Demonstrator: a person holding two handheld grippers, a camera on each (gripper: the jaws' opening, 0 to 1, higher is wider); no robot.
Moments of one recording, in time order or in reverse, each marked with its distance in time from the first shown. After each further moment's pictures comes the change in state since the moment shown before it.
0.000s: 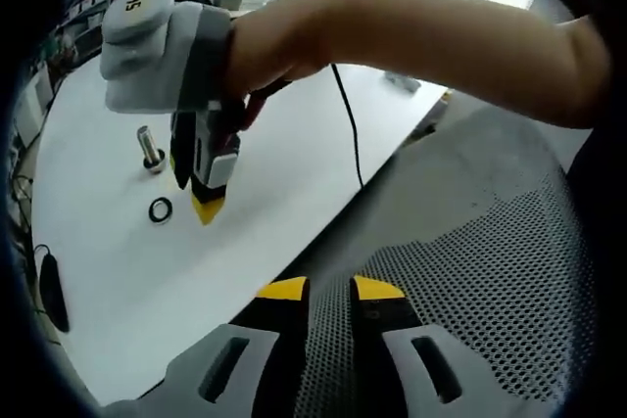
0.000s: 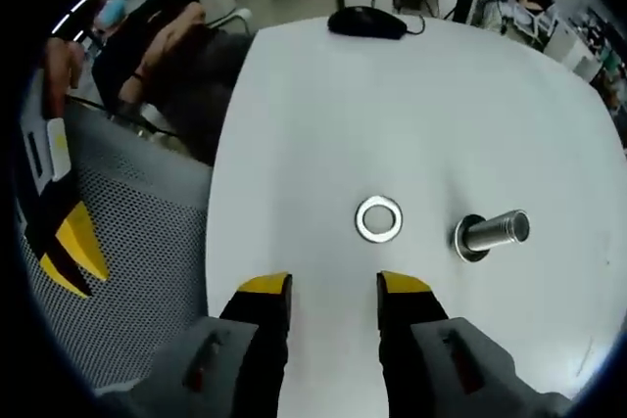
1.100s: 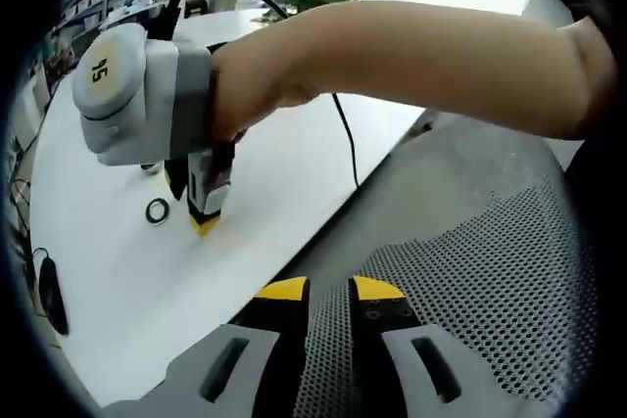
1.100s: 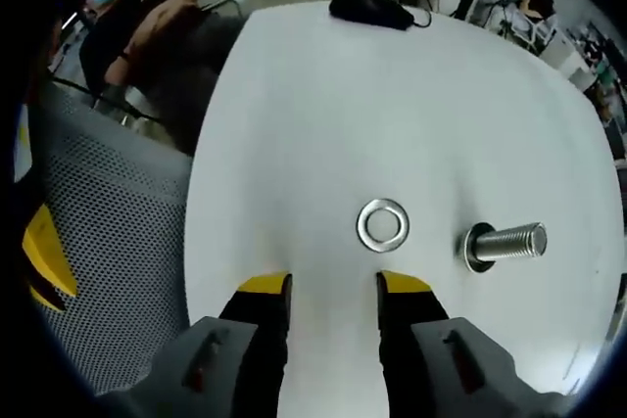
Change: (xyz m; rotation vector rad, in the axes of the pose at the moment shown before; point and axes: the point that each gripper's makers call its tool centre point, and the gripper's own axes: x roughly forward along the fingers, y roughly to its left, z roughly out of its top) left arm 0.000 -0.002 0.000 0.012 0.004 -0.012; right arm 0.017 -0.004 -0.001 -0.038 0.033 -0.087
